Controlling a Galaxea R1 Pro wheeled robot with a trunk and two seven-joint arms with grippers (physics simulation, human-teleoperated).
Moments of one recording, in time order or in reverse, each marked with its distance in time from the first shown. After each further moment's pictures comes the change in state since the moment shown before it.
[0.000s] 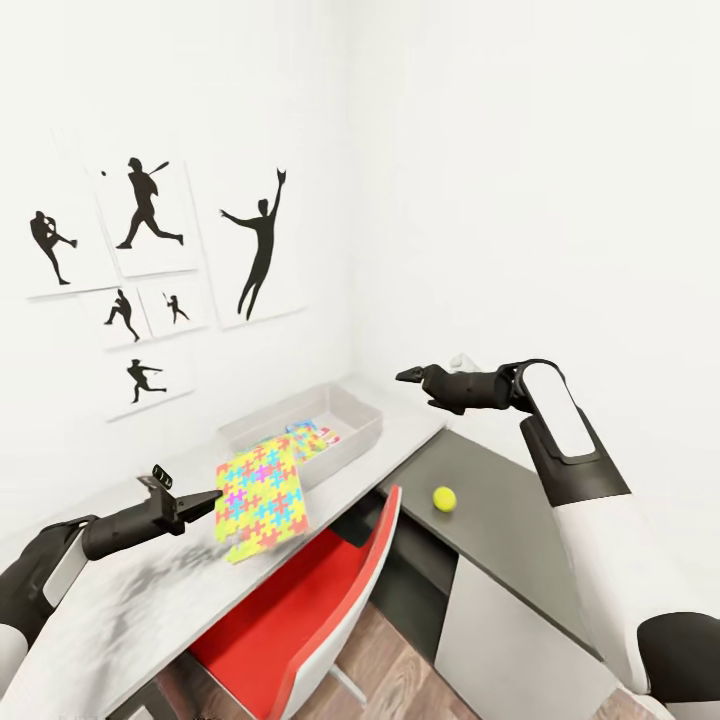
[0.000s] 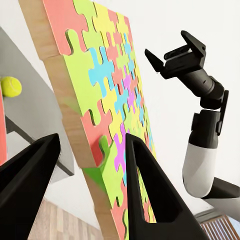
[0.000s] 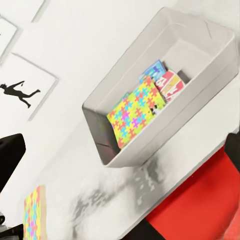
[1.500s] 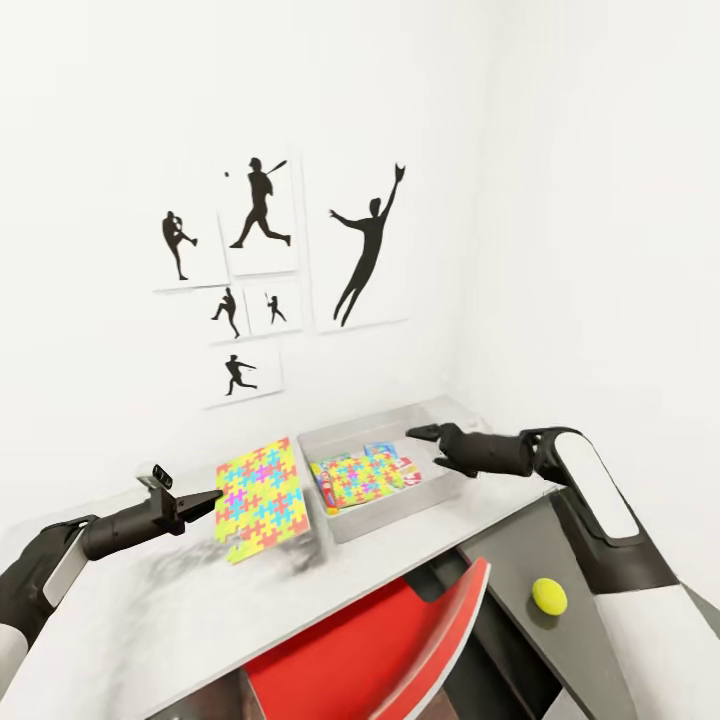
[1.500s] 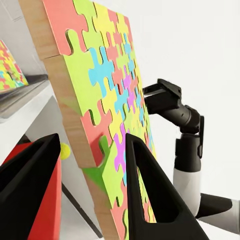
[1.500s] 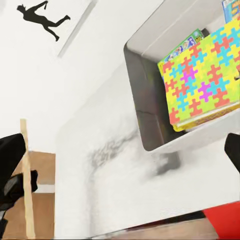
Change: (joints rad) left arm 0.000 0.000 0.000 0.000 -0.001 -0.001 0.000; right arm 0.270 -0.094 -0.016 -0.159 -0.192 0.019 0.007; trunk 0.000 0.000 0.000
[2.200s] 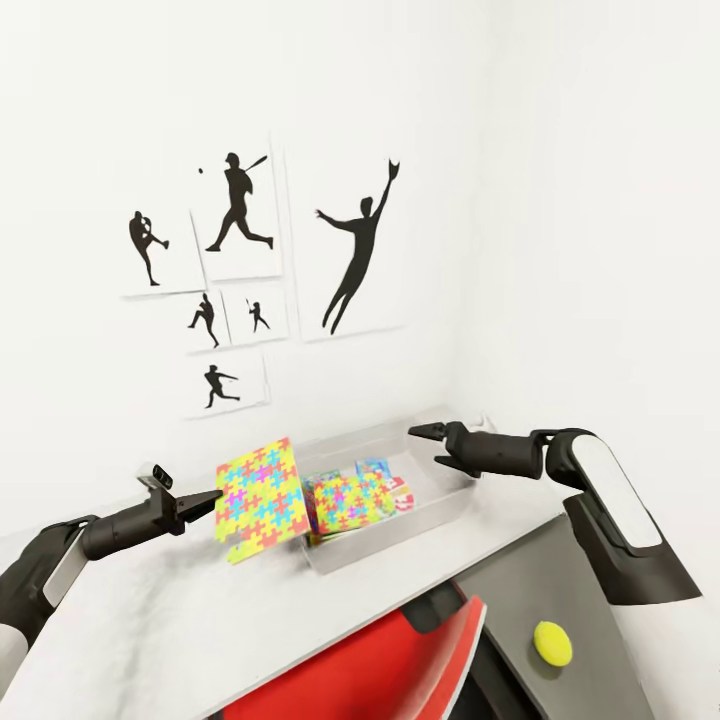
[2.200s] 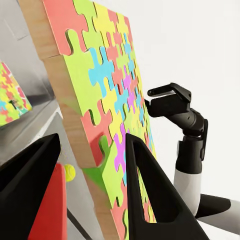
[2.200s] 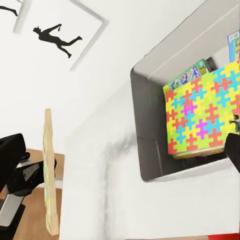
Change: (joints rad) left arm 0.000 0.000 0.000 0.000 0.000 0.000 0.000; right arm 0.025 -0.042 0.009 -0.076 -0.096 0.000 -0.003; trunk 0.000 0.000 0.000
